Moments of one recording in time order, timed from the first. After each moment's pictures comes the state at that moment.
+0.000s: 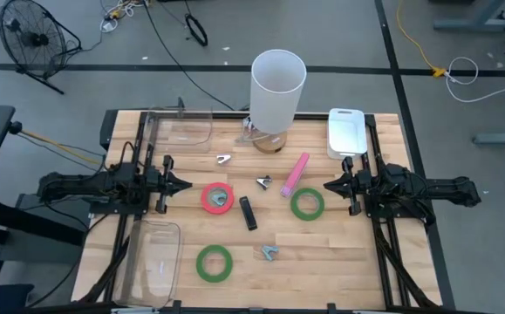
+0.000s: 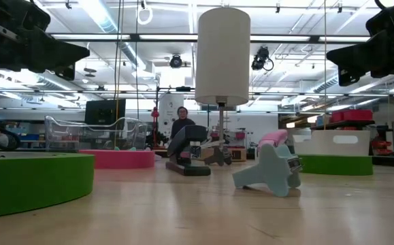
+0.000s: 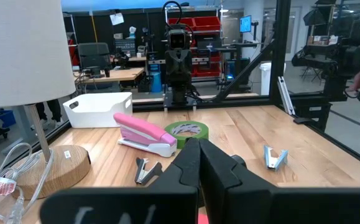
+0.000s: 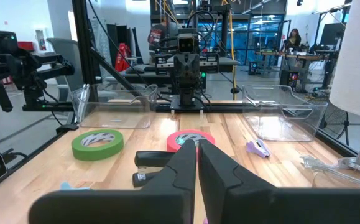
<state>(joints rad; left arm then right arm) 0.00 0.01 0.01 0.05 0.00 0.04 -0.01 0.00 0.02 0.02 -0.06 -0.01</state>
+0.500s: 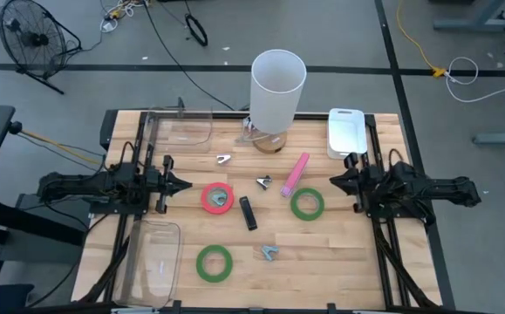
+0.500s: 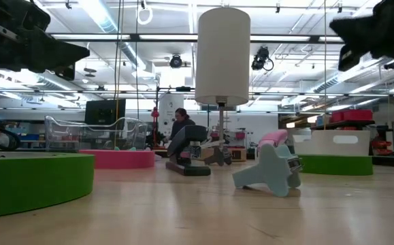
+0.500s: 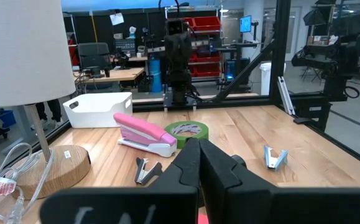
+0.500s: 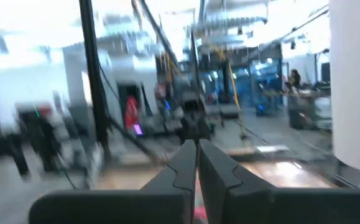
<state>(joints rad) 0.00 0.01 0.01 0.05 0.00 0.04 -0.01 0.00 0.02 0.27 -0.07 0.12</state>
